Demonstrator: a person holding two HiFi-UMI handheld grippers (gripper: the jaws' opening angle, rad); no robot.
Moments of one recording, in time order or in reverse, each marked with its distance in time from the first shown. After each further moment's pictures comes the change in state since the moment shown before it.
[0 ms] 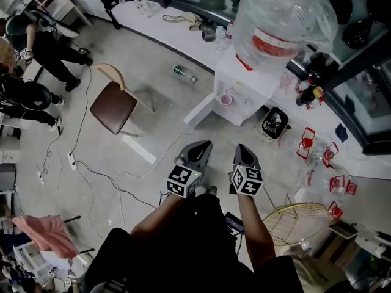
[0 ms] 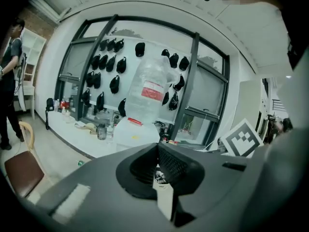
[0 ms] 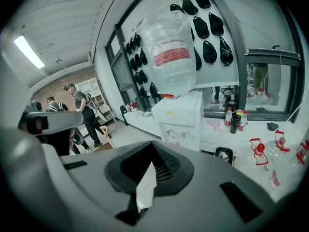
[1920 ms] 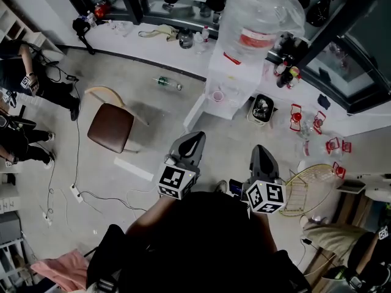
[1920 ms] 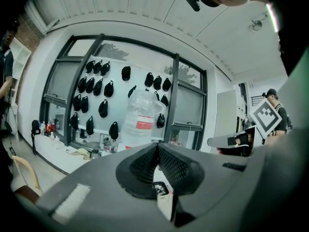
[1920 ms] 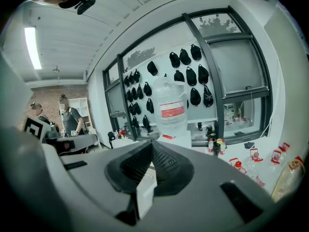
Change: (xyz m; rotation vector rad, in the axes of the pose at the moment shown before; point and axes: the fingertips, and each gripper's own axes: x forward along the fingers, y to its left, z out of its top) left arm -0.142 0.021 0.120 0.154 -0.162 -0.174; right arm -0.187 0.133 0.104 0.001 -0.357 -0.217
